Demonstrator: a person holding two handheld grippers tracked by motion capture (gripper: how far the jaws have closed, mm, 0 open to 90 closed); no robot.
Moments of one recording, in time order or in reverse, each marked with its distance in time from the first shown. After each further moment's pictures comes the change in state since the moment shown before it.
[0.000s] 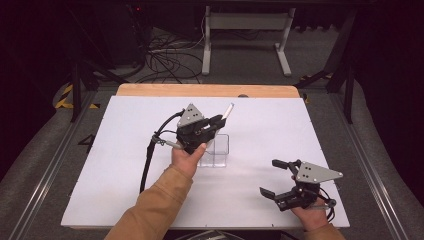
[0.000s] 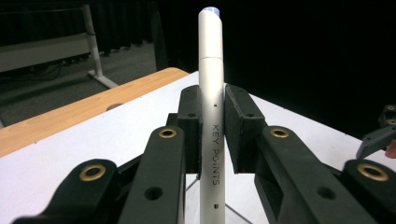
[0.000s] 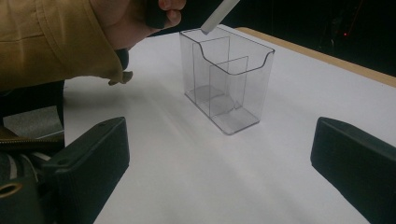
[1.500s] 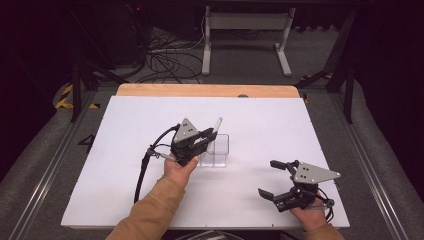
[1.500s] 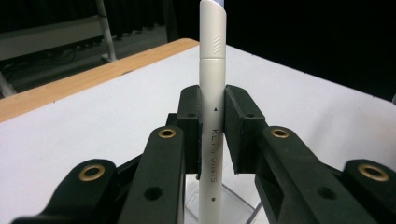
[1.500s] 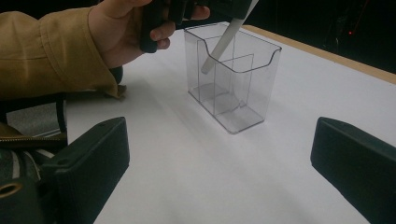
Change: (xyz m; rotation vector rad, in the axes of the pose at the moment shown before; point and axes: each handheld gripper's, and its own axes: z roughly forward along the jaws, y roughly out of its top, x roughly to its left) left arm 0.001 -0.042 -0.009 0.078 0.061 0.037; right arm 0.002 0.000 0.003 0.011 0.011 -0.008
